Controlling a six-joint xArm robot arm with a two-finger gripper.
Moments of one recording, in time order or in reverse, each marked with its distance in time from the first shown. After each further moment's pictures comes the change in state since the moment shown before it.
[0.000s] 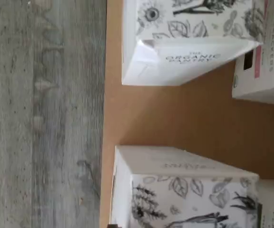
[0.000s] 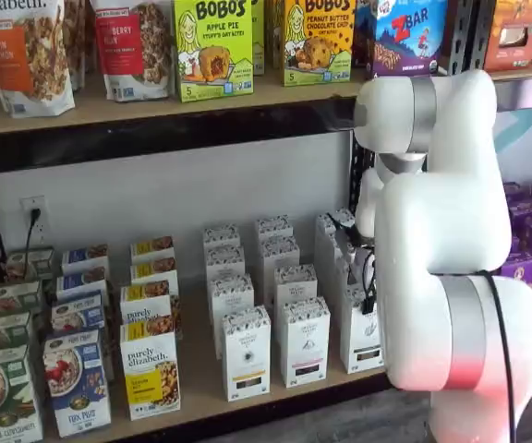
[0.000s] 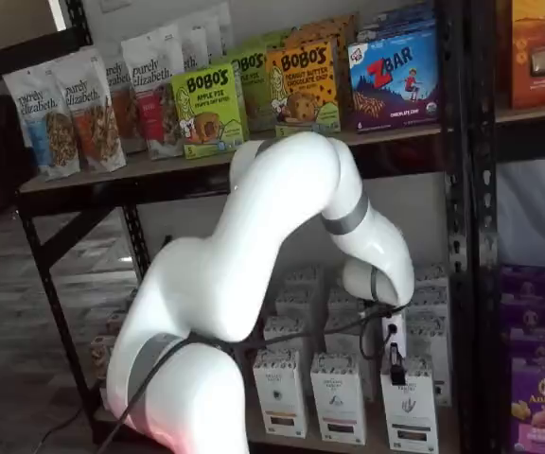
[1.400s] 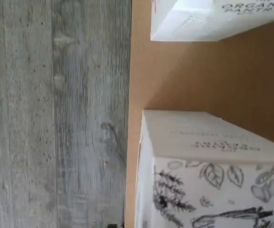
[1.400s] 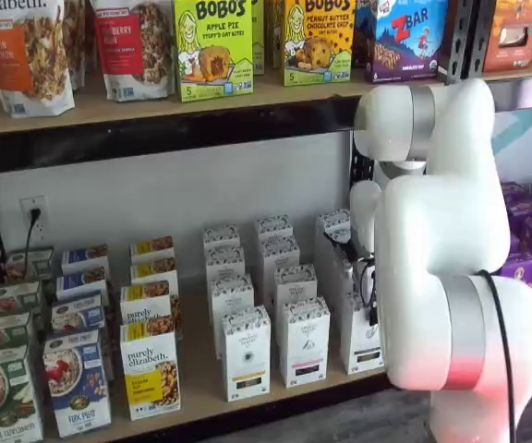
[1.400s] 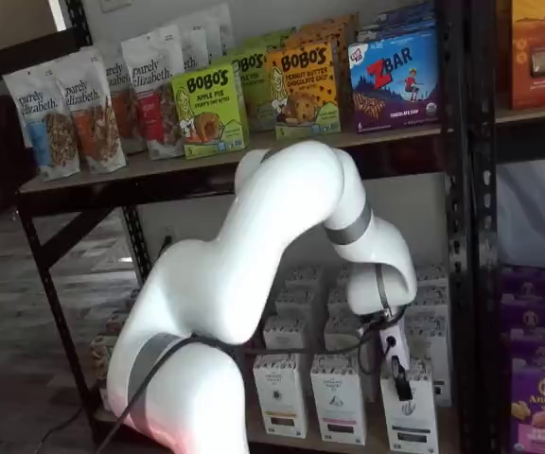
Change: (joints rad) arm -0.008 0.039 -0.013 -0.405 0.008 0.355
